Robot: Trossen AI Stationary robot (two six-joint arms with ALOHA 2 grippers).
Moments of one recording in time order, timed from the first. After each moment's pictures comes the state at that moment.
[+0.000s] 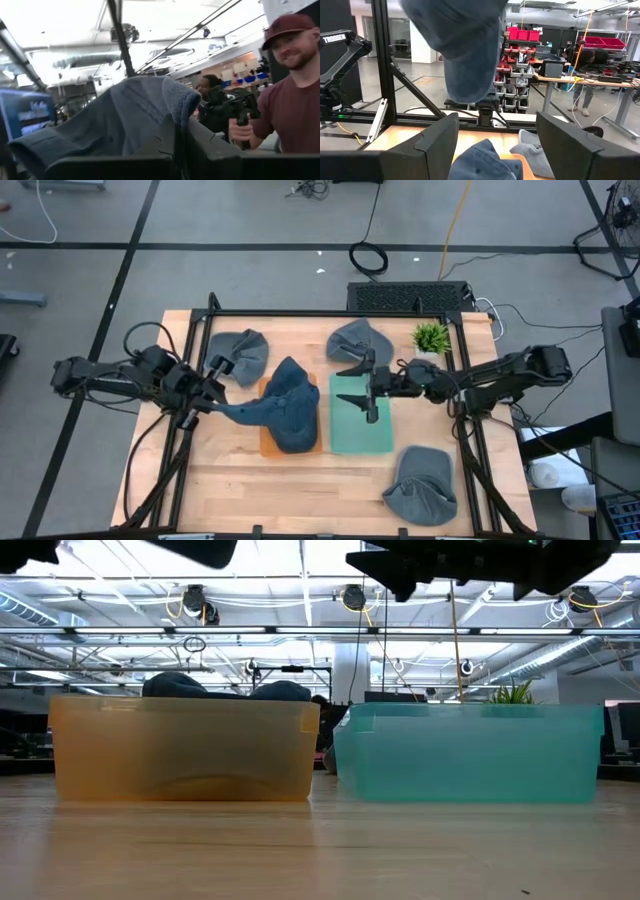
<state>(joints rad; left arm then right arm) -0.03 0.58 0.42 0.64 0.60 0.04 0.03 1.34 0.62 0.84 -0.01 -0.04</state>
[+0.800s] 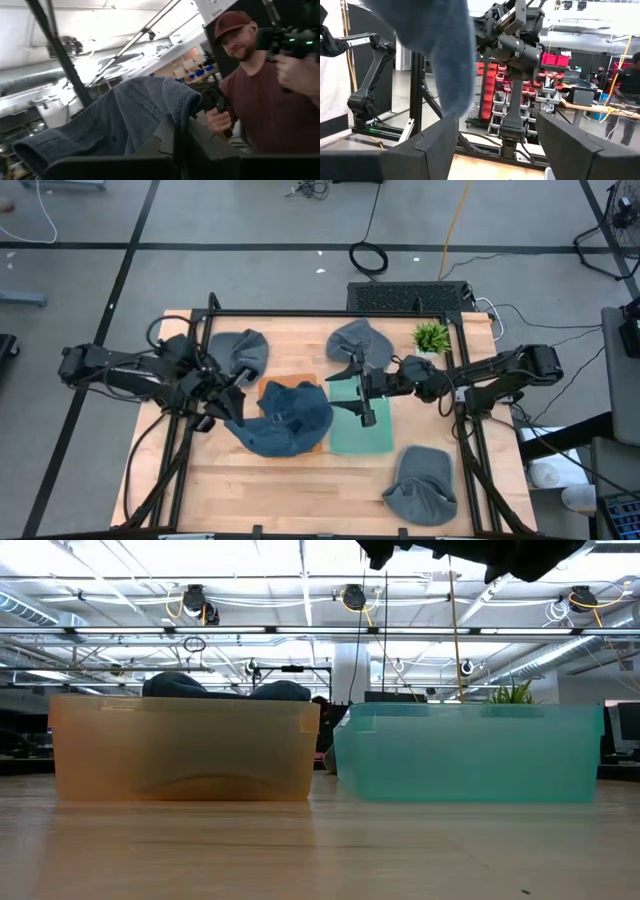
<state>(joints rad) -0.03 1.00 0.75 0.71 0.91 0.16 0.04 1.41 0.75 0.89 -0.16 -0.07</state>
